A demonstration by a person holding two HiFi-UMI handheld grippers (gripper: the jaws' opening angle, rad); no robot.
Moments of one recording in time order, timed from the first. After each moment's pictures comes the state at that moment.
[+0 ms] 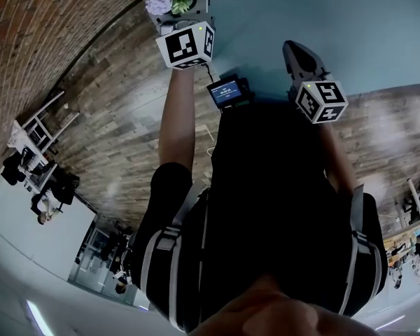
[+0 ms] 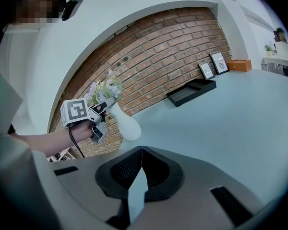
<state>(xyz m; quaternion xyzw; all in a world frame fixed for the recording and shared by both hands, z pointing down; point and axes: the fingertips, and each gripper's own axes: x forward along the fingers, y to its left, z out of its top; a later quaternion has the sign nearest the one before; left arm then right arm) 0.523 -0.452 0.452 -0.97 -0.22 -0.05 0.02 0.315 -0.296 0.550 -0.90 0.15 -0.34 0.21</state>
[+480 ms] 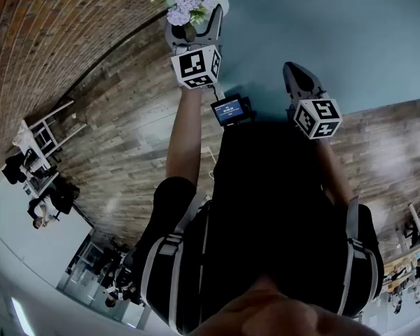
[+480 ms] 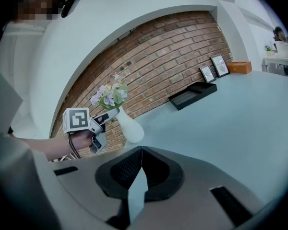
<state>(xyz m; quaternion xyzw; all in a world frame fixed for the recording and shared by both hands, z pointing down) 0.496 -0.460 0.478 -0.97 -0.21 -0.11 0.03 0.305 -0.294 0.539 -0.91 0.16 -0.32 0.21</state>
